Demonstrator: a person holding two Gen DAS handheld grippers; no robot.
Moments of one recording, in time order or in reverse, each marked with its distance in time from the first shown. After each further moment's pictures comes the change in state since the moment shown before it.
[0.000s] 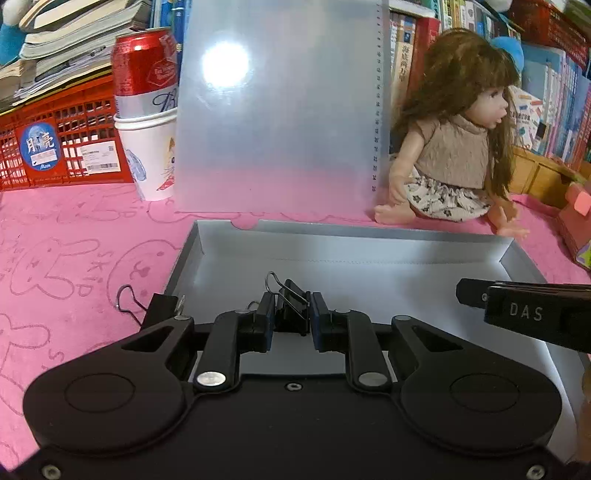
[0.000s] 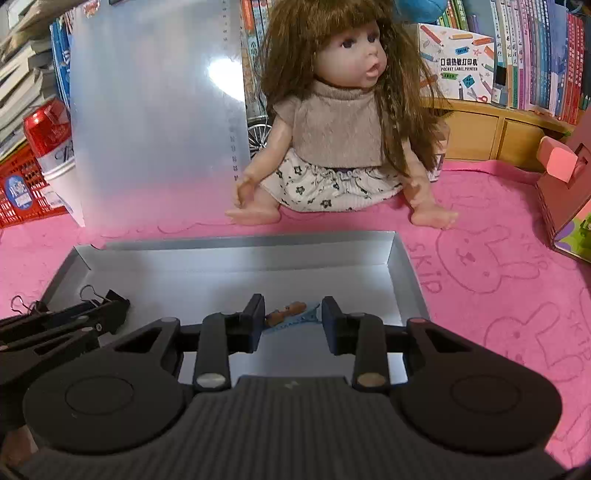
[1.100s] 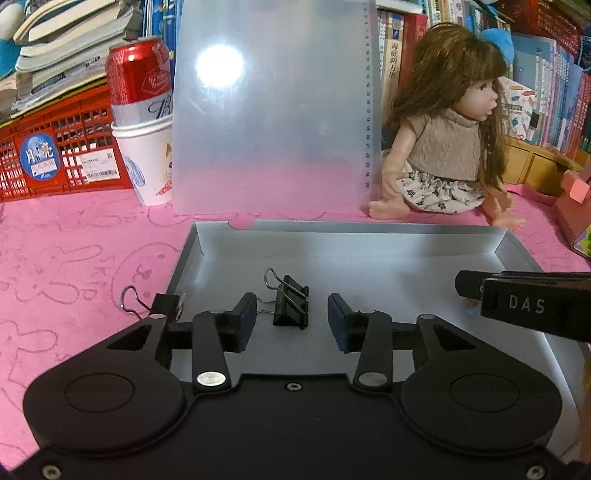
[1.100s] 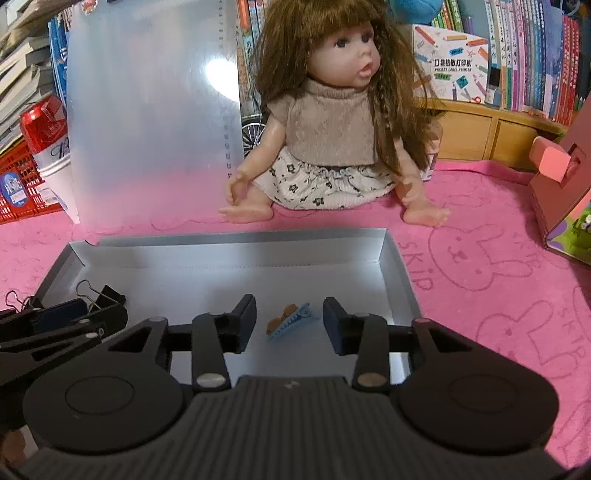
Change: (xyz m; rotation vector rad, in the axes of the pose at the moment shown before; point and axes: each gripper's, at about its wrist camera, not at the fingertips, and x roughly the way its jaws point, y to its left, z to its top) left arm -0.010 -0.004 -0.002 0.036 0.001 0.001; right arm -0.009 -0.003 -0.001 -0.006 -0.011 -0.015
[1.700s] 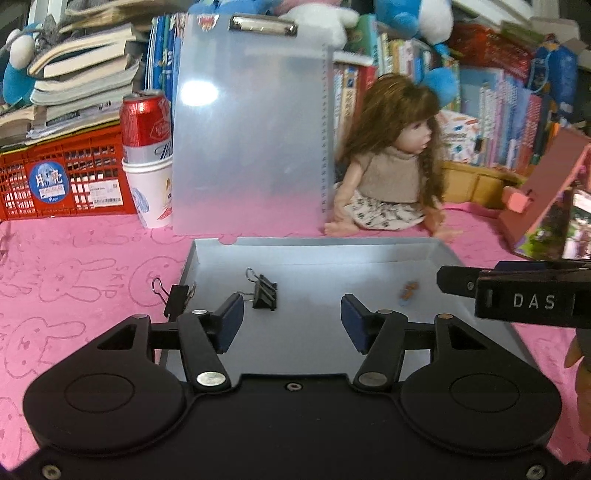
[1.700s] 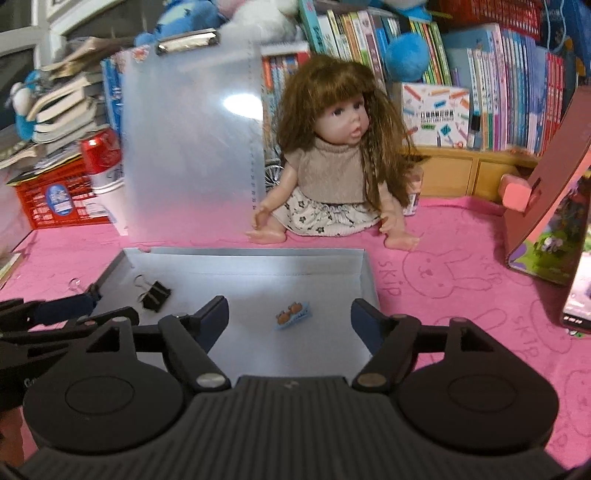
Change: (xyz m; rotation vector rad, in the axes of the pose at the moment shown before) left arm -0.089 -0.004 -0.018 0.023 -0.104 -0.093; right arm -0.084 -0.013 -0.017 -0.055 -0.113 0.064
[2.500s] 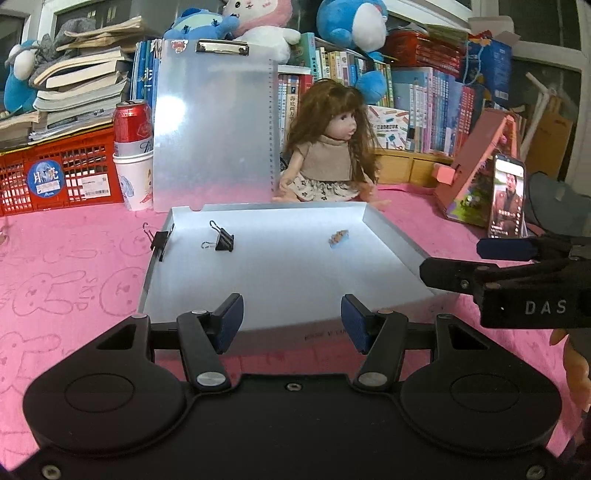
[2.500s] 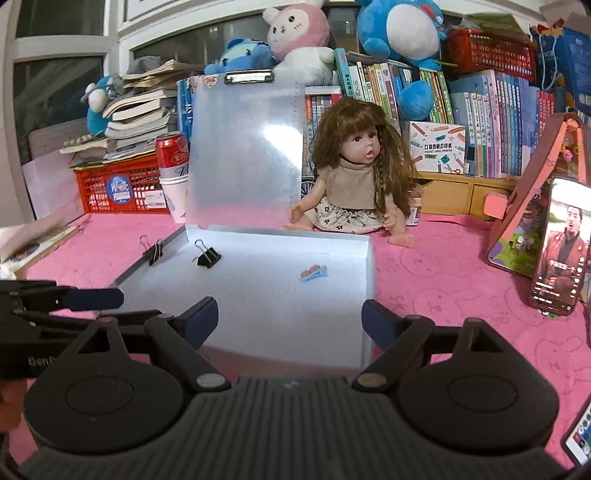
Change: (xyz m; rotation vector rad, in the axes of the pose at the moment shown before) left arm -0.096 -0.025 -0.079 0.065 -0.054 -0.095; right arm -0.099 -0.007 -0.077 -0.106 -0.144 0.089
